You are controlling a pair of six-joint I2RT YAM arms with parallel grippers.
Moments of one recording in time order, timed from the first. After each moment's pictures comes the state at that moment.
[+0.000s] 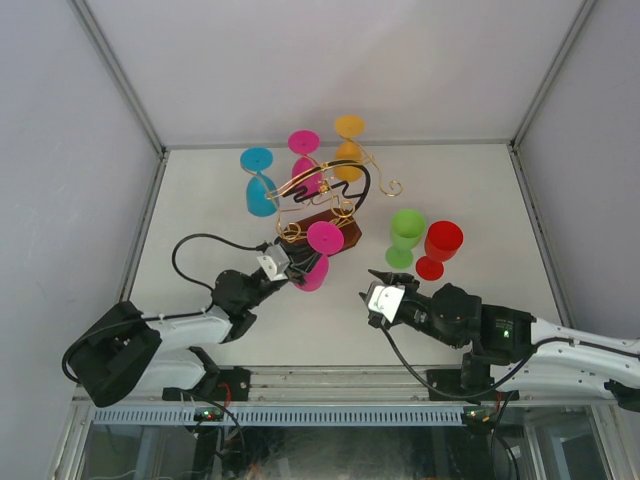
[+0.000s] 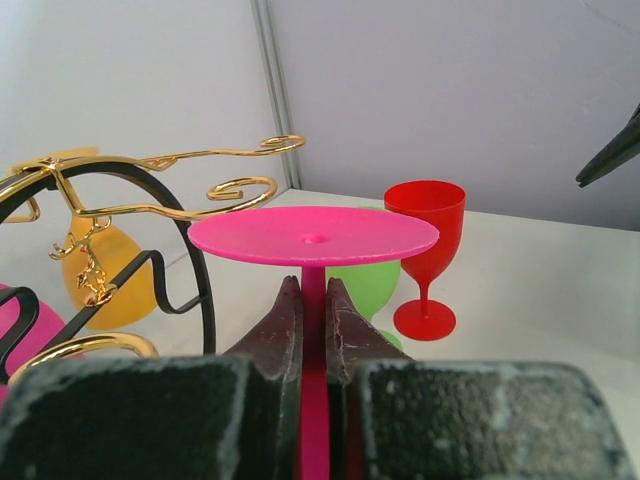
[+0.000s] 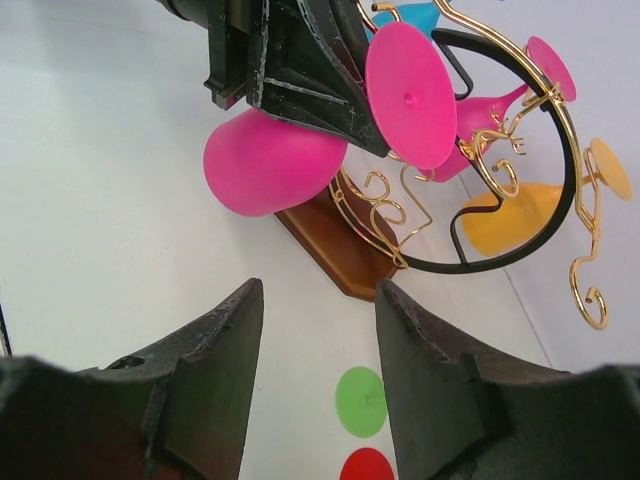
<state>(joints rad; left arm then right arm) -0.77 1.24 0.30 1.33 0.25 0.03 1.34 0.66 0.71 -0.28 0.35 -0.52</state>
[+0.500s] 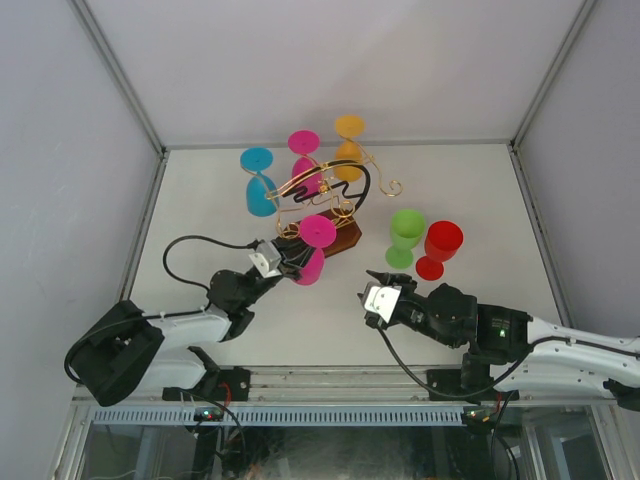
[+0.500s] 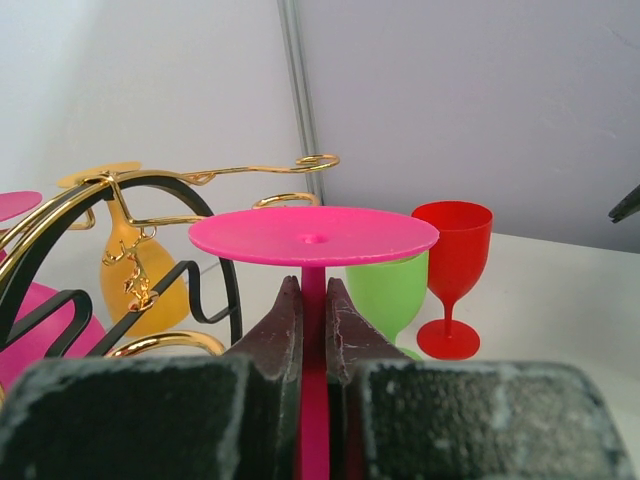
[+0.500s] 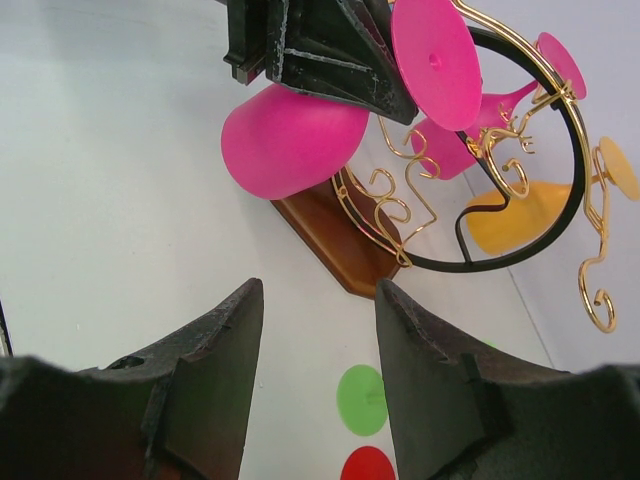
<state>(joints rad) -0.72 1.26 0.30 1.41 0.25 0.01 1.34 0.68 0.71 -0.28 0.35 -0.52</state>
